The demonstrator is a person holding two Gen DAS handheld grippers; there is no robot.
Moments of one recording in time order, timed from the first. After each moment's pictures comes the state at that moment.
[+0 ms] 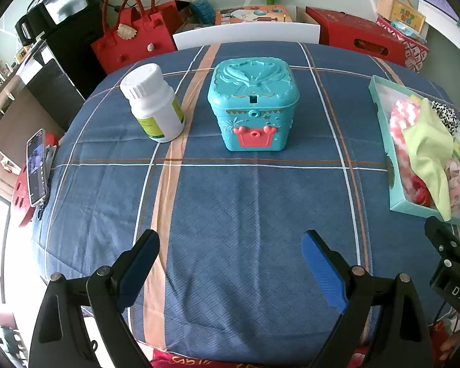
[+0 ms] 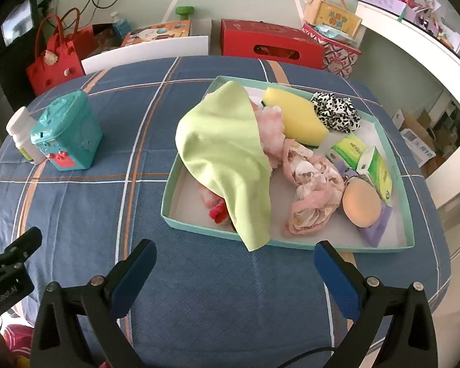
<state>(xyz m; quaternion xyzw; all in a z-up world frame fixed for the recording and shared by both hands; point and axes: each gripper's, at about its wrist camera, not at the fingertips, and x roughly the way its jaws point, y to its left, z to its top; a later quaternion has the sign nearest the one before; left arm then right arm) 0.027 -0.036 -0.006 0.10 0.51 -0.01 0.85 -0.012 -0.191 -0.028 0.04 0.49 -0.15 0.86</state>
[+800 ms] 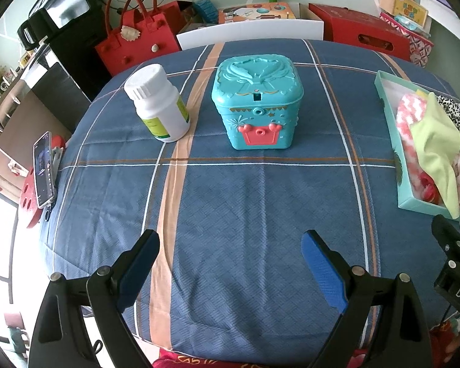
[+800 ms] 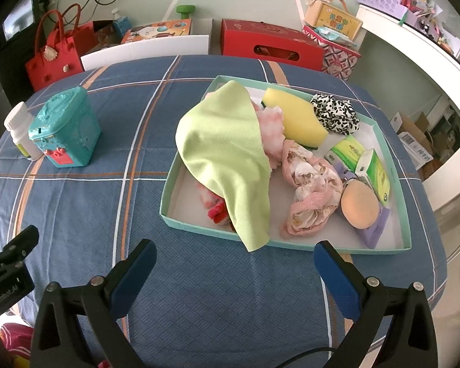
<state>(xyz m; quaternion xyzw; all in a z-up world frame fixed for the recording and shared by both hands) 0.028 -0.036 -0.007 0.12 0.51 0.00 0.85 -0.011 -0.190 -0.030 0.03 0.50 -0.16 0.85</state>
